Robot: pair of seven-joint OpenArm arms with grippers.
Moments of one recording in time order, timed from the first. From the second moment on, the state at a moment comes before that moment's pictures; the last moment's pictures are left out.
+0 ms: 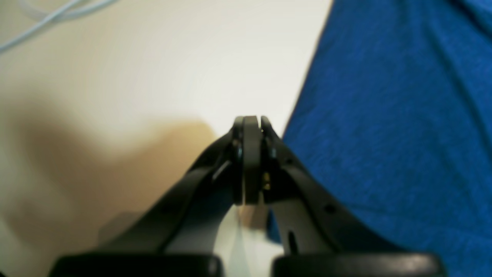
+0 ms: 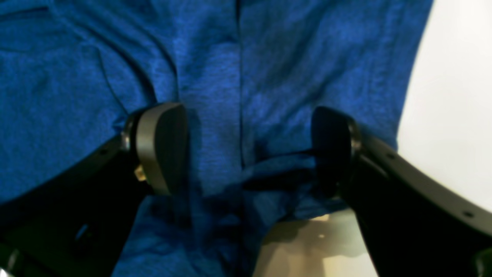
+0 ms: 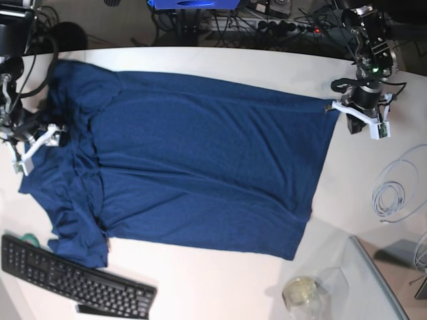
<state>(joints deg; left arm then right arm) 13.5 -7.9 -31.4 76.9 -5.7 -21.1 15.3 -0.4 18.5 17.7 64.0 17.0 25.3 -41.3</state>
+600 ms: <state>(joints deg) 13.0 -7.8 -34.3 76.7 -5.7 -23.3 15.2 -7.3 17.6 13.6 72.8 17.0 25.4 -41.8</state>
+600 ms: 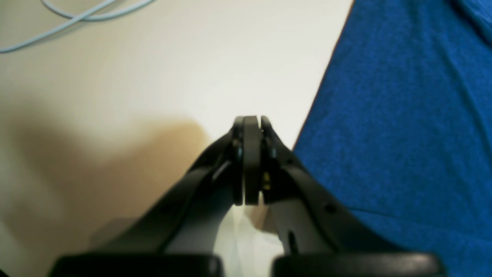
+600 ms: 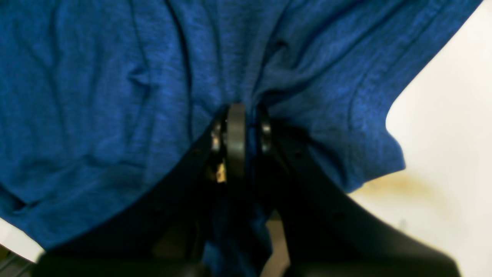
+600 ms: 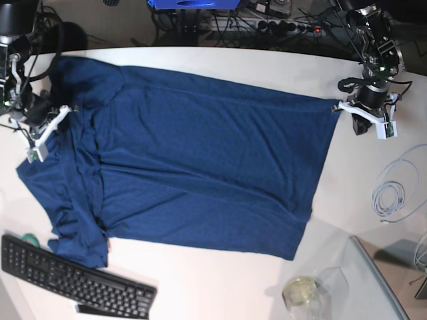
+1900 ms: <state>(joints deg) 12.9 -8.0 -34.1 76.8 -5.5 -23.3 15.4 -22.1 13.8 17.0 97.8 17.0 25.4 -52.4</state>
